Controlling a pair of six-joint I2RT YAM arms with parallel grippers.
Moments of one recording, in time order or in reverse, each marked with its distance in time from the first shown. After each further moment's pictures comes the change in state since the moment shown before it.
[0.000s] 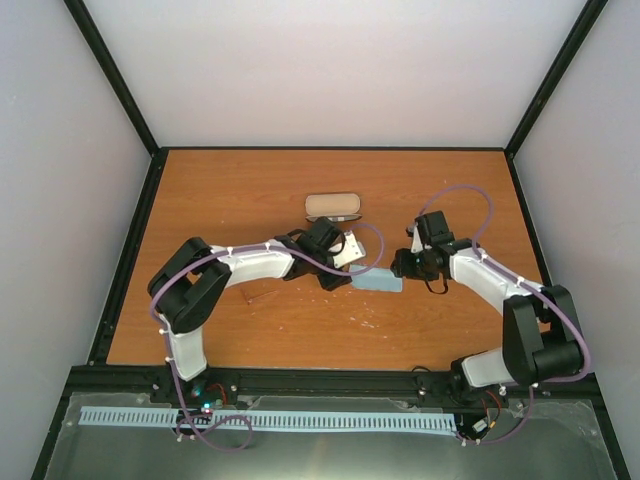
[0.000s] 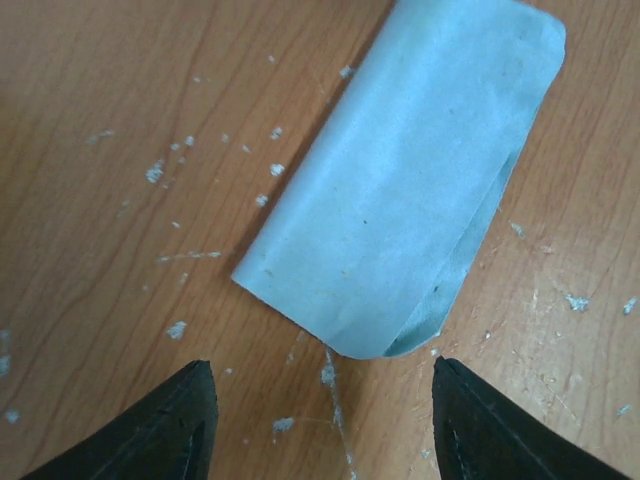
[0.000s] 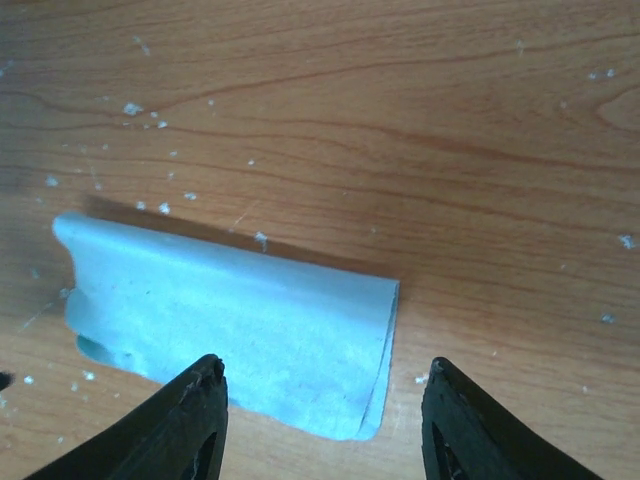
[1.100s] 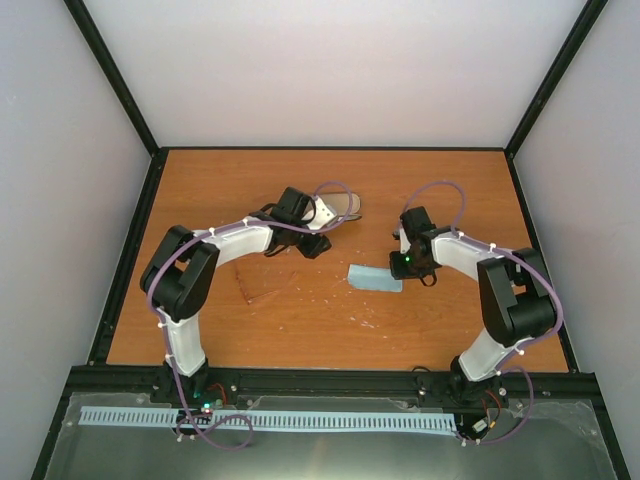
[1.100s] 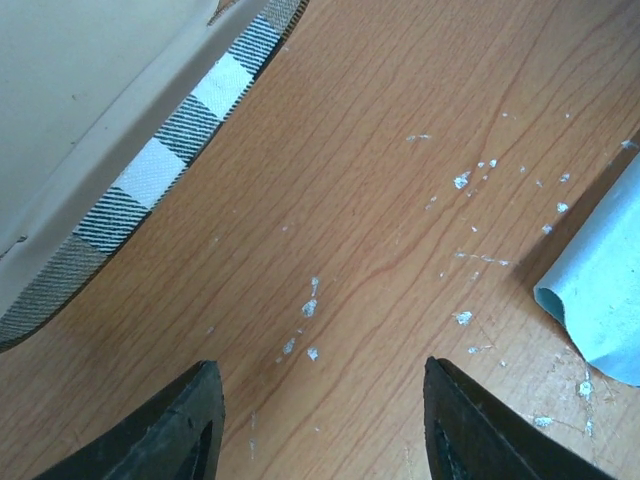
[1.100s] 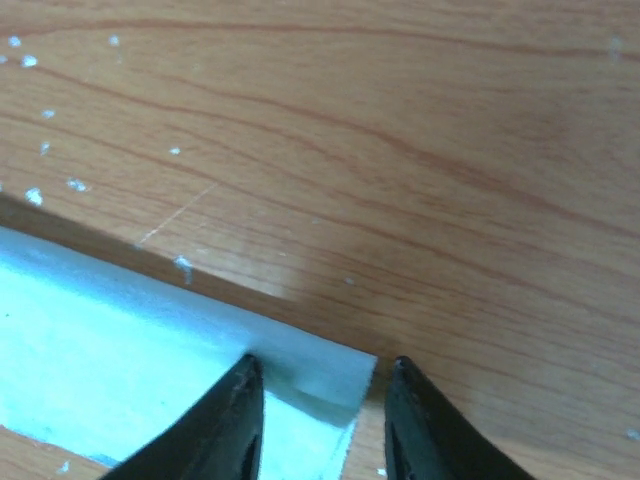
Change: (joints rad) left arm 0.241 0.013 0.076 -0.010 0.058 -0.084; right arm 0.025 0.249 0.121 -0.055 0.077 -0.169
